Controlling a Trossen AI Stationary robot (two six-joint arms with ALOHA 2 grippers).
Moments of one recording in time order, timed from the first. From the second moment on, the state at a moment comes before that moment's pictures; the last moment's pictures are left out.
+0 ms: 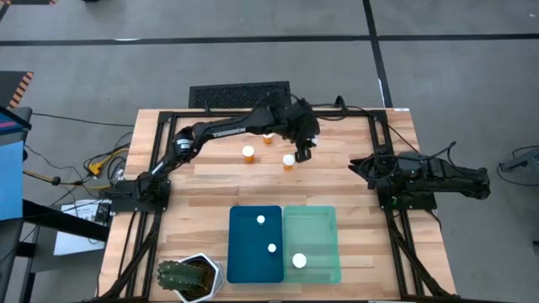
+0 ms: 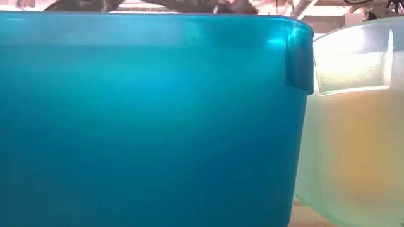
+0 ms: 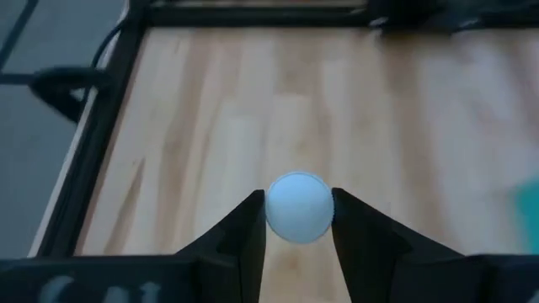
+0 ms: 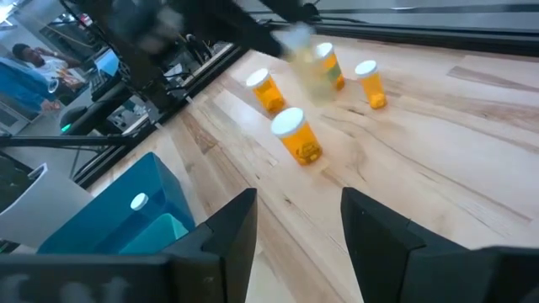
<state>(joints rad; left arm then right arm) 0.27 2.30 2.25 -0.73 0.13 0.19 -0.04 0.02 0.31 -0.61 0.27 0.67</state>
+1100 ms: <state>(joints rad) -0.46 1.59 1.39 -0.90 -0.55 -0.69 -0.04 0.02 0.31 -0.61 0.26 0.67</state>
